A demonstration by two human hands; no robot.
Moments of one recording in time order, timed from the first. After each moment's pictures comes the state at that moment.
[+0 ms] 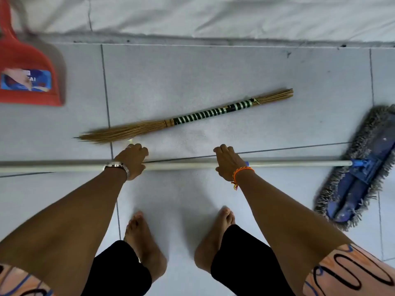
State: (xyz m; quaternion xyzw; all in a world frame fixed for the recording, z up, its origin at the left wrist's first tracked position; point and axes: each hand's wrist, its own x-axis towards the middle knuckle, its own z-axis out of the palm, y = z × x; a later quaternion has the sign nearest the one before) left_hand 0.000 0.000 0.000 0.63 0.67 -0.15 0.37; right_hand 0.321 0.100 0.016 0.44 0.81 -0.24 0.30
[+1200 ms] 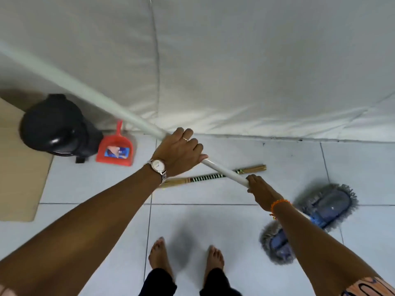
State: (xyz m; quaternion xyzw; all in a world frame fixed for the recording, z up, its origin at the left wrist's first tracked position) left_hand 0.033 0.123 0.504 0.81 0.54 0.02 -0.22; right_hand 0.358 0.183 0.395 0.44 0.85 -0.26 0.14
